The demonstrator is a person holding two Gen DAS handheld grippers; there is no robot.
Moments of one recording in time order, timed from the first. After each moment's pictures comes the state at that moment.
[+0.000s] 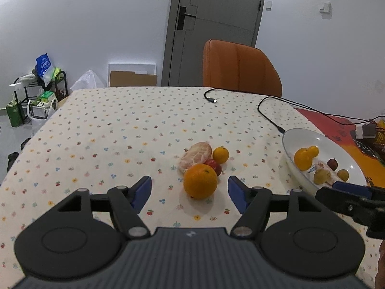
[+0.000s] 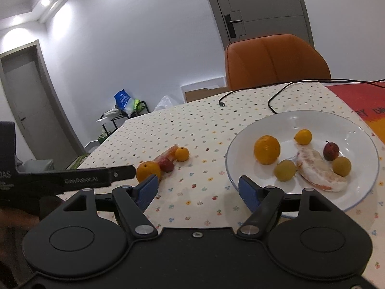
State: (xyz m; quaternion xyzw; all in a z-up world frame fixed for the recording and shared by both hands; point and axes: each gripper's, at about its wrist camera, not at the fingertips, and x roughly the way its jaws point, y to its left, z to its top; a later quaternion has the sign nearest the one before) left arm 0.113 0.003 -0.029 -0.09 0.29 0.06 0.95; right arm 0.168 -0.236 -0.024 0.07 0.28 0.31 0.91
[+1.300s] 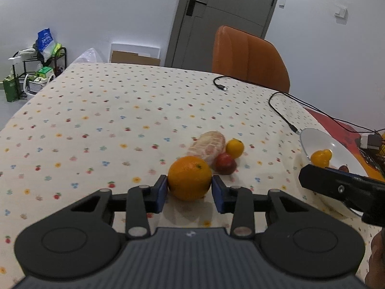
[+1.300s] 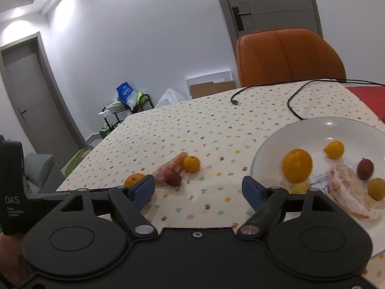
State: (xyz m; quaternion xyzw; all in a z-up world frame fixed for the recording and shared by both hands) left arm 0.137 0.026 -0.054 -0.14 0.32 0.06 0.94; right arm 0.202 -0.191 -0.028 0.05 0.29 0.32 0.90
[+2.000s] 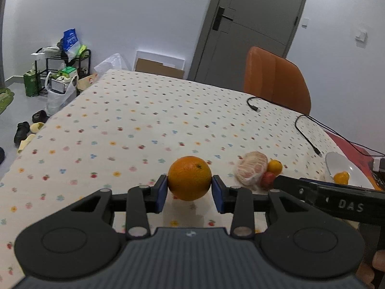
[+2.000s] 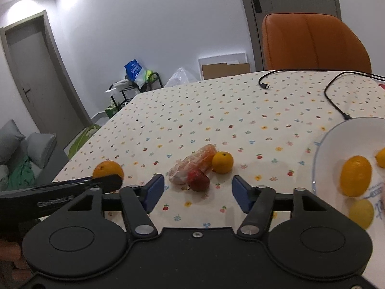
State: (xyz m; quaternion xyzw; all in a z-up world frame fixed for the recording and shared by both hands) left arm 0.113 0.076 -0.046 -0.17 0.29 0.11 0.94; right arm 0.227 -0.129 -0.043 0.02 0.33 0.35 0.88
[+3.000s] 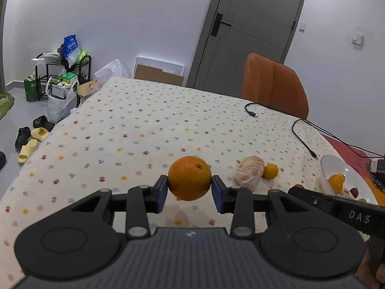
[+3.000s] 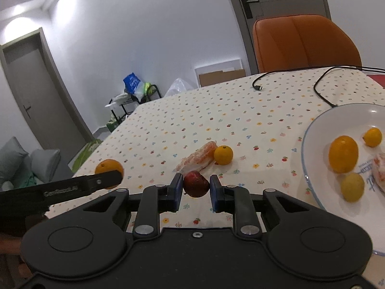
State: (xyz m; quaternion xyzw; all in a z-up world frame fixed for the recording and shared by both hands) left arm 0.102 0.070 -0.034 -0.16 0.28 0.10 0.94; right arm 0.202 -0.150 -0.038 0.06 0.32 0.34 0.88
